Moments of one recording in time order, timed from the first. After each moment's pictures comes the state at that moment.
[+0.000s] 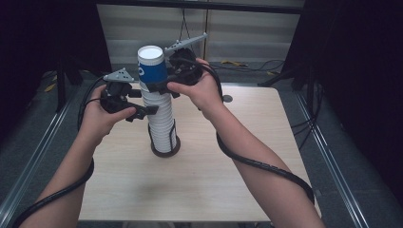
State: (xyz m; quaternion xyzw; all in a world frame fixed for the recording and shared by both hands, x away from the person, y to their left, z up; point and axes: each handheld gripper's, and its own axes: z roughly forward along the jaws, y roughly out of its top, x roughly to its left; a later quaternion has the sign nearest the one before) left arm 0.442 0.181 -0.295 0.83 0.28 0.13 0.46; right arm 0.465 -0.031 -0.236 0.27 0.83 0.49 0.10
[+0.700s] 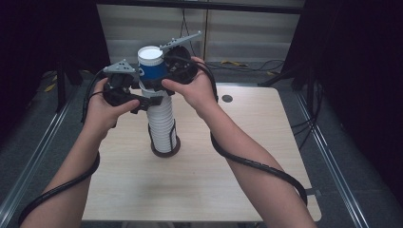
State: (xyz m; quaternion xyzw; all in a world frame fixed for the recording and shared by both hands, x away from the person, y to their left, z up) left arm 0.451 0.173 -0.285 0.81 0.28 0.14 0.50; right arm 0.468 -0.021 -0.234 0.28 0.82 0.48 0.11
